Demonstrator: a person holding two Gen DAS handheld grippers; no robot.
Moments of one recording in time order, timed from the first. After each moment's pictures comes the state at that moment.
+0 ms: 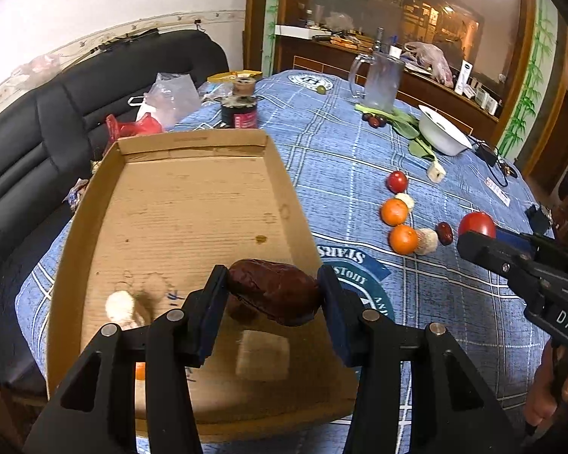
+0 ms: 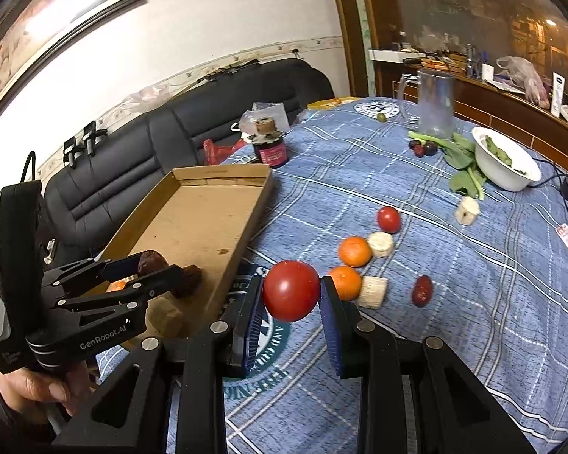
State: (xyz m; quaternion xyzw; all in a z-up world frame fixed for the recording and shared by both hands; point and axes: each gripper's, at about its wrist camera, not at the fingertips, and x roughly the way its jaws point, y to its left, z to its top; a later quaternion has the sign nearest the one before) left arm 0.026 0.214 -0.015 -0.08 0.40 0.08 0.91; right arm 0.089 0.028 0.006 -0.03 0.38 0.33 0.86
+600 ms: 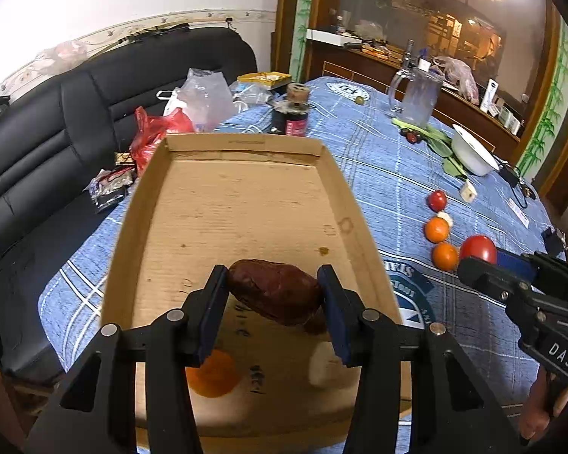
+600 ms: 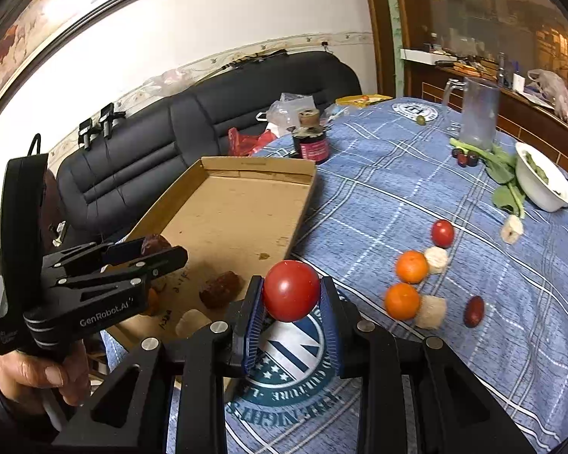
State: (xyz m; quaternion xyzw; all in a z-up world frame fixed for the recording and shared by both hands) left arm 0.022 0.265 -0.013 -0.10 0.40 0.12 0.91; right arm 0.085 0.082 0.002 -0.06 0.38 0.37 0.85
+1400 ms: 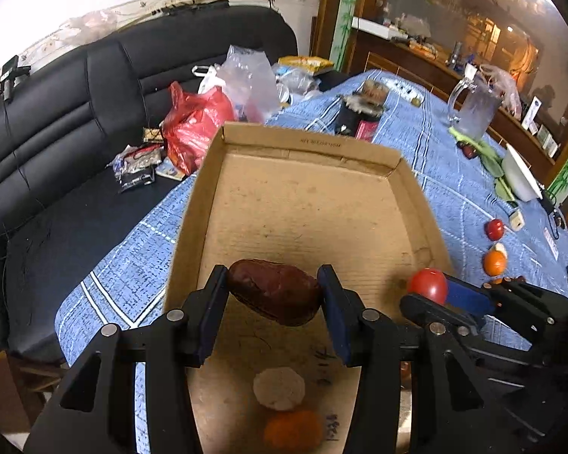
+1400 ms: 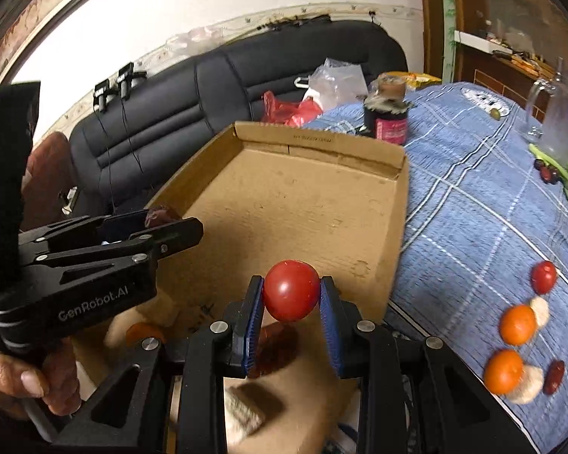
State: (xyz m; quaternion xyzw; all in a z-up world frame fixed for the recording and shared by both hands) left arm 0.053 0.329 -0.031 -0.12 0.43 0.17 0.88; right arm 0.117 0.192 -0.042 -0.11 0.43 0.41 0.80
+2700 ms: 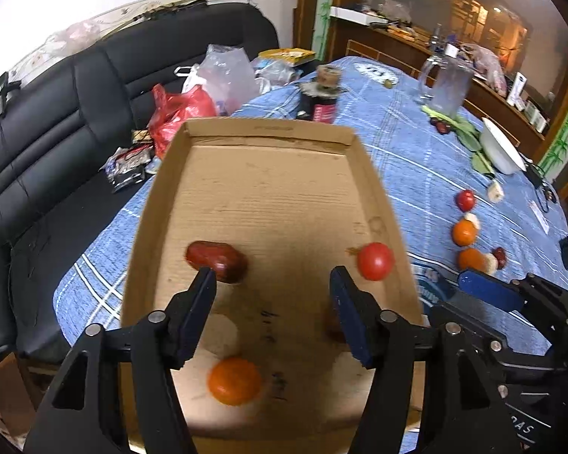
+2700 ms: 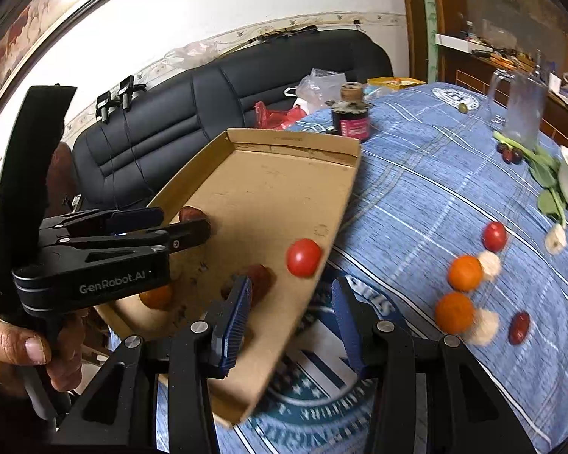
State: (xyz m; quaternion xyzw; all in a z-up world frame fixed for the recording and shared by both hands) left arm 0.040 0.277 -0.013 -0.10 0.44 0.15 0.88; right arm 0.090 0.107 -0.016 -0.08 0.41 0.40 0.82
